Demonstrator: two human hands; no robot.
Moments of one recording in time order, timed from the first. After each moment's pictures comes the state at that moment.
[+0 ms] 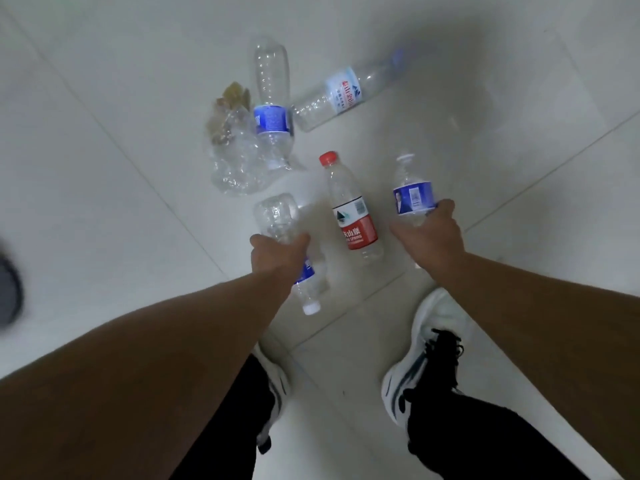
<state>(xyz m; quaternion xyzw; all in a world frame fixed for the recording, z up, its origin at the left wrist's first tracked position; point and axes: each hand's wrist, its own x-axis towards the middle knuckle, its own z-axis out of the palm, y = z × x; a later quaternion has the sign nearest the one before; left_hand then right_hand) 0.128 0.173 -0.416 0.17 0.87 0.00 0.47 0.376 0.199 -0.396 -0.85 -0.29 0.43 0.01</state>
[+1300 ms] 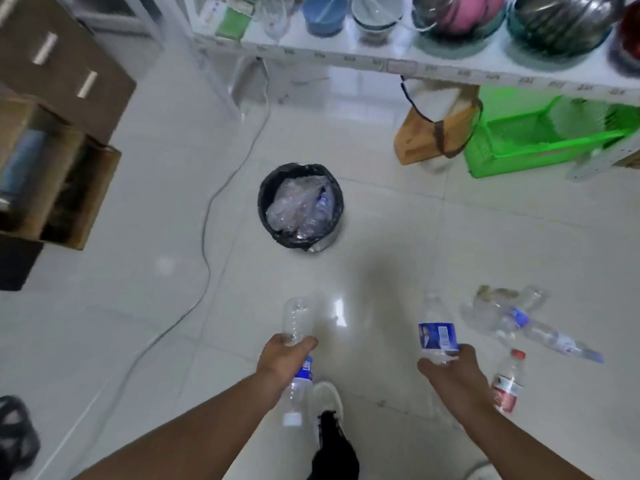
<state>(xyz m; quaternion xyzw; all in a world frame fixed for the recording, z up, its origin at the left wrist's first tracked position) -0.262 -0.141 0.014 -0.18 0.80 0.31 0.48 -0.032 0.070 0.011 -0.66 -0.56 0.49 -0.11</state>
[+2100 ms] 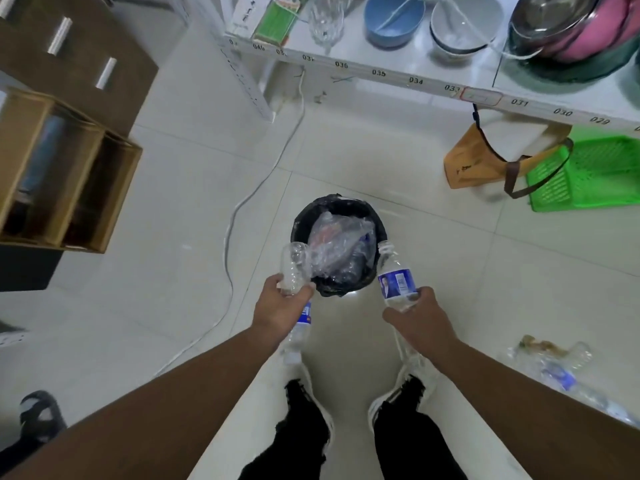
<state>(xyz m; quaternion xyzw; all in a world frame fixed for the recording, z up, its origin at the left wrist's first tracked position) -0.513 -0.054 0.009 -0.15 0.83 0.36 0.39 -0.342 0.155 -0.011 -0.54 -0.66 0.49 -0.20</state>
